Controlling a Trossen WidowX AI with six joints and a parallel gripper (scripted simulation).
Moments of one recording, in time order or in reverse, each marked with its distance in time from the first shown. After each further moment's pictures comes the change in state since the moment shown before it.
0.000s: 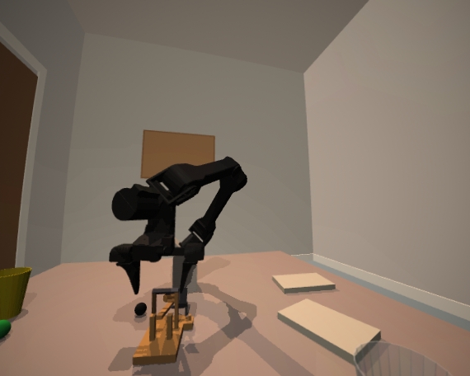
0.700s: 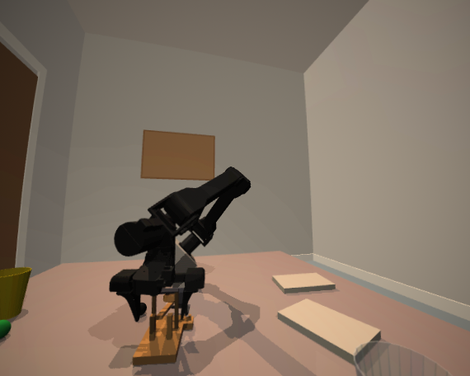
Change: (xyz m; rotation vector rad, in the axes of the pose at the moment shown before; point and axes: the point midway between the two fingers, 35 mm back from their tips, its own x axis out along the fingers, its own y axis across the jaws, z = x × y) arm 0.056 0.003 -0.003 -0.002 0.017 0.004
